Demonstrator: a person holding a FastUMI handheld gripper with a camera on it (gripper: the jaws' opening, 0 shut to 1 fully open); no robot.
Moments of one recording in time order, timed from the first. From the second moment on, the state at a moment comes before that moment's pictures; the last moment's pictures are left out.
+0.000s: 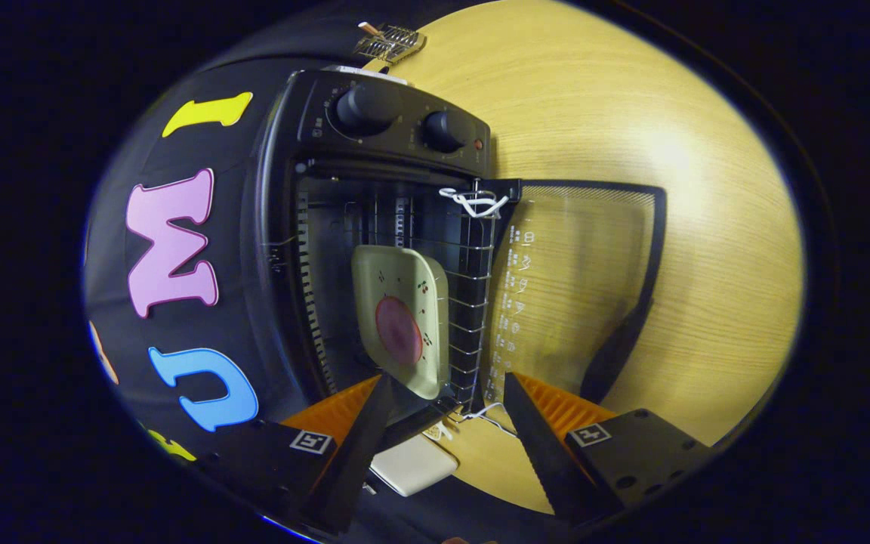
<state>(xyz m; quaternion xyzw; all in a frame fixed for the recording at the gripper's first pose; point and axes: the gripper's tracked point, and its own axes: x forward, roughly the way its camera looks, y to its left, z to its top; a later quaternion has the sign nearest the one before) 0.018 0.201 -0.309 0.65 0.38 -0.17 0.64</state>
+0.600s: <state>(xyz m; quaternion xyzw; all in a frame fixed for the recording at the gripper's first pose) -0.081 0.163 -0.282 0.20 0.39 0.04 0.90</state>
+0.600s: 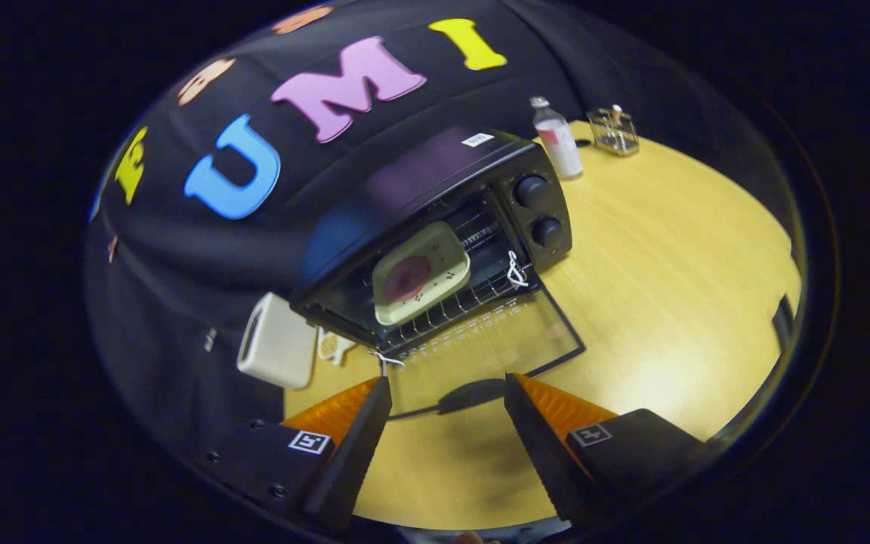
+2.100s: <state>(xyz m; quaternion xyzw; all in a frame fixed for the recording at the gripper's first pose) -0.087 0.197 -0.375 0.05 0.47 0.05 0.88</state>
